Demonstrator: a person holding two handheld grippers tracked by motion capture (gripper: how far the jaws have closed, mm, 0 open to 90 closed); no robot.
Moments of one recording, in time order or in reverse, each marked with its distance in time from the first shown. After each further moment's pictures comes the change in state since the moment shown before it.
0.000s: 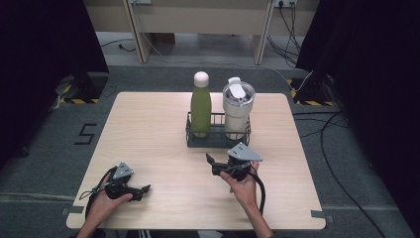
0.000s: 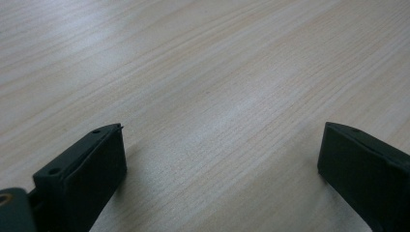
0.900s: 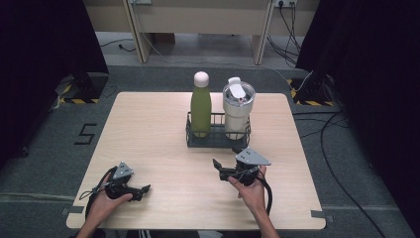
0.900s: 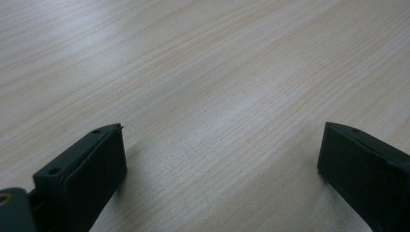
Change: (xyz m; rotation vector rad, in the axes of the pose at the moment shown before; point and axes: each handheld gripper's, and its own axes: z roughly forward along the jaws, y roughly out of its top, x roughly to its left) left arm 0.000 0.000 0.000 0.000 0.000 0.000; right arm -0.011 -0.013 -0.019 0.029 0.017 0.004
